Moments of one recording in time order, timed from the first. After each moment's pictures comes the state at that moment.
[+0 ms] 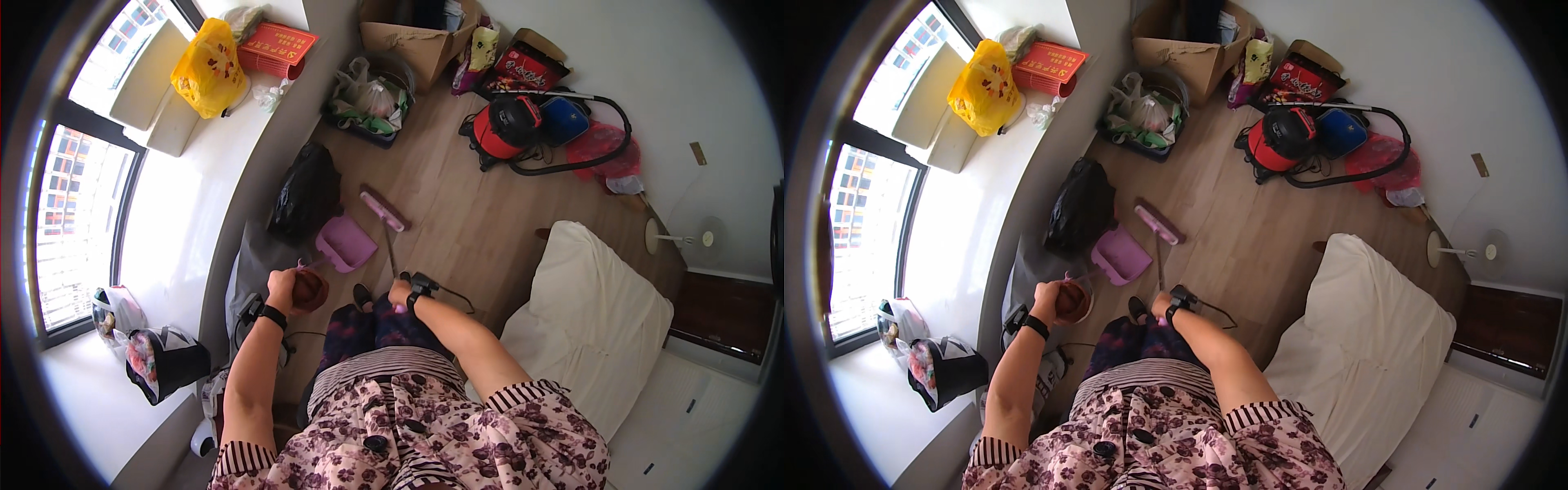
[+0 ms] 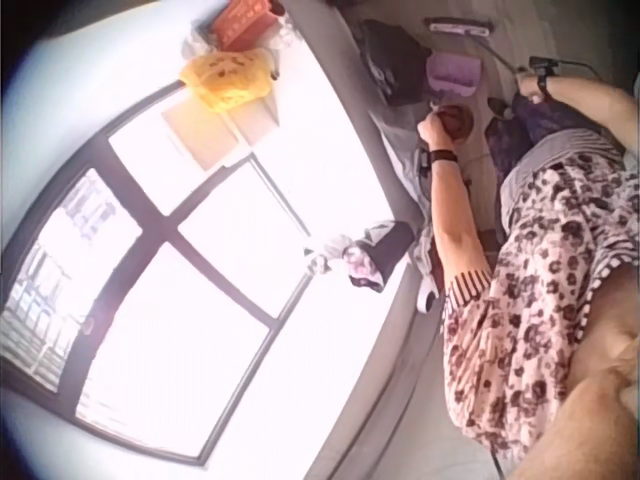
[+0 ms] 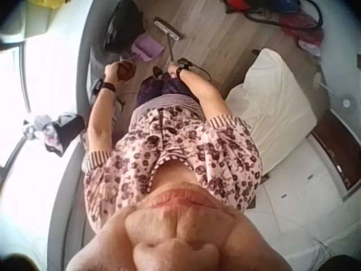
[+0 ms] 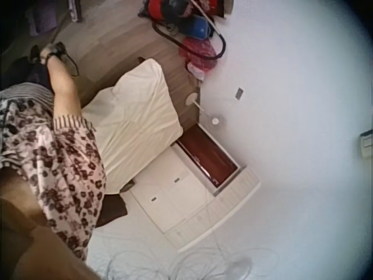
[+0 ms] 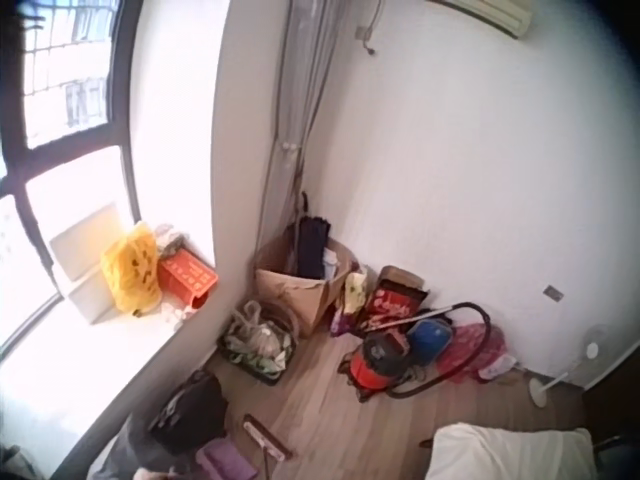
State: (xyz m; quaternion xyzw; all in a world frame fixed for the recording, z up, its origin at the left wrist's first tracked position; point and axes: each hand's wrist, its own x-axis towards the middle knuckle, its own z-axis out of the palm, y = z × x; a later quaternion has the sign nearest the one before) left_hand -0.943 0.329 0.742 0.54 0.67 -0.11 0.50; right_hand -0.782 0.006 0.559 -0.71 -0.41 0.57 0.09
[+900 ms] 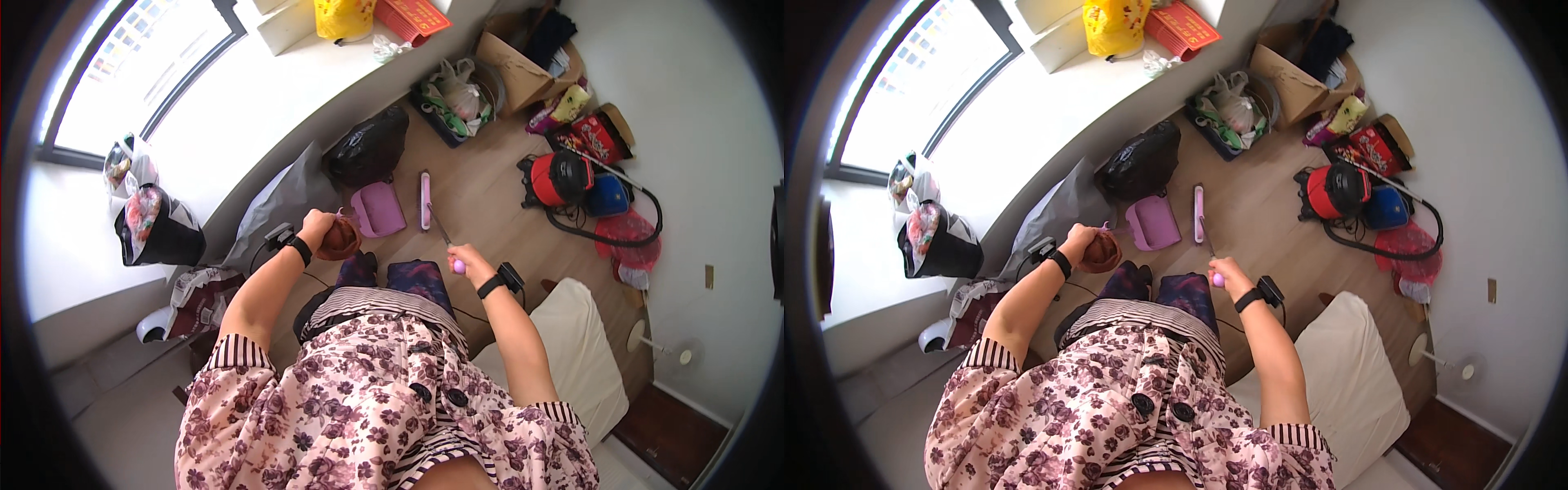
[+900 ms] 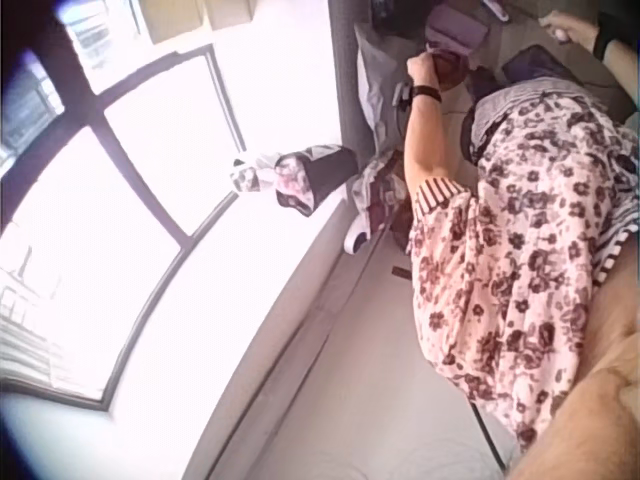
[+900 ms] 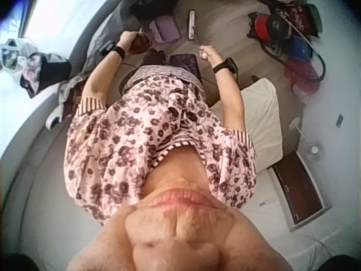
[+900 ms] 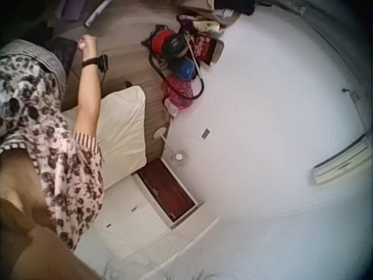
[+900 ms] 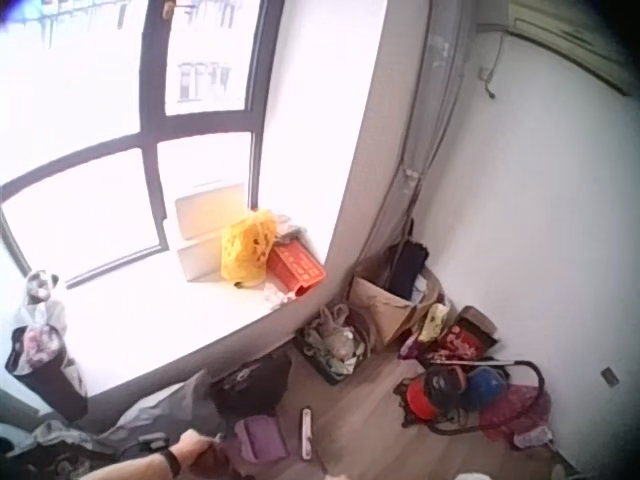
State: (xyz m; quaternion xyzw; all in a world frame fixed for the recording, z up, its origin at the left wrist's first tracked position) left_hand -1.085 0.299 0.729 0.56 0.64 -0.08 0.53; right_hand -0.816 0.035 0.778 -0.70 0.15 0.59 0.39
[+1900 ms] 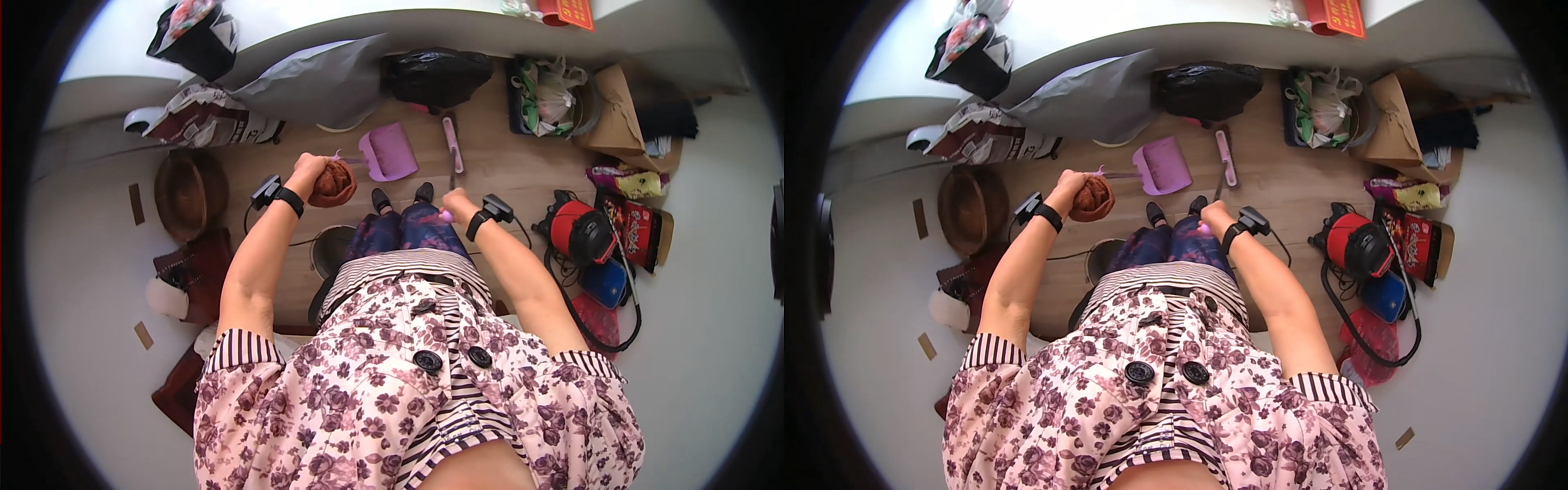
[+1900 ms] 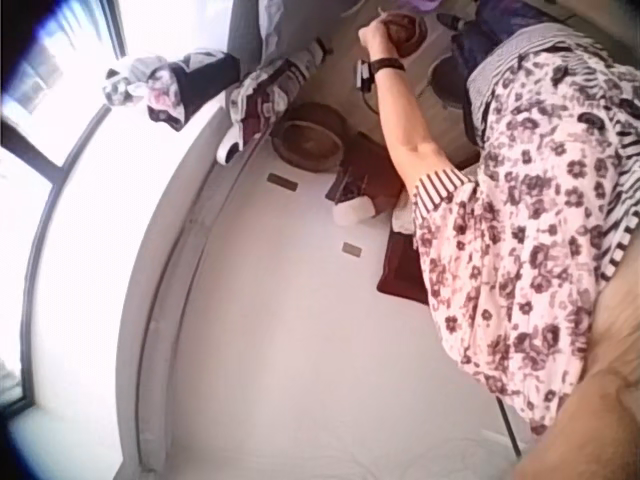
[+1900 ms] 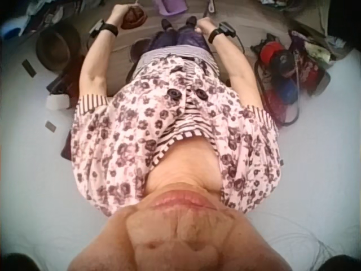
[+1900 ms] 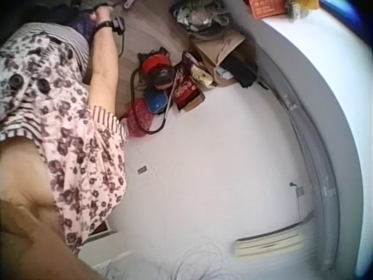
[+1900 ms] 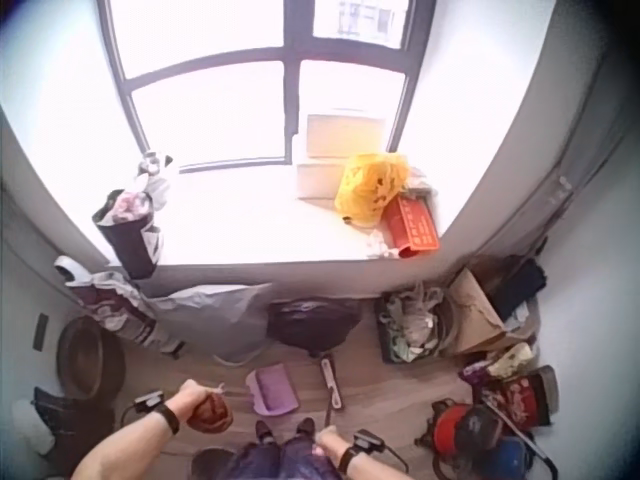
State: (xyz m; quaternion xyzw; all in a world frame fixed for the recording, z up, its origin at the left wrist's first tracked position) left_hand -1.093 0.299 0.727 0.45 0.68 0.01 0.58; right_hand -0.810 0.104 0.733 -0.82 0.03 0.56 0.14
